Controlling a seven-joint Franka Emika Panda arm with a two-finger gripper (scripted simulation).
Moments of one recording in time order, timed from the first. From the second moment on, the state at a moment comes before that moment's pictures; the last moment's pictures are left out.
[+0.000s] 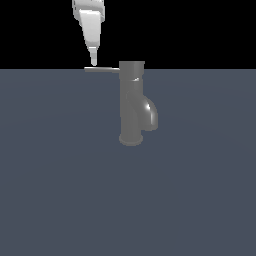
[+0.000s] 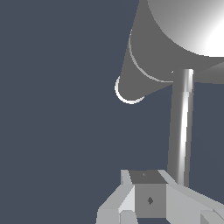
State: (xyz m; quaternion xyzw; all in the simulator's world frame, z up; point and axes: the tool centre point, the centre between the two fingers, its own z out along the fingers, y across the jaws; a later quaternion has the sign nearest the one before) arm 0.076 0.112 0.304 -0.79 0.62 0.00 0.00
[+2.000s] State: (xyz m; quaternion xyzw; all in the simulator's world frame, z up) arm 0.021 0.104 0.285 -0.77 0.64 0.00 0.00
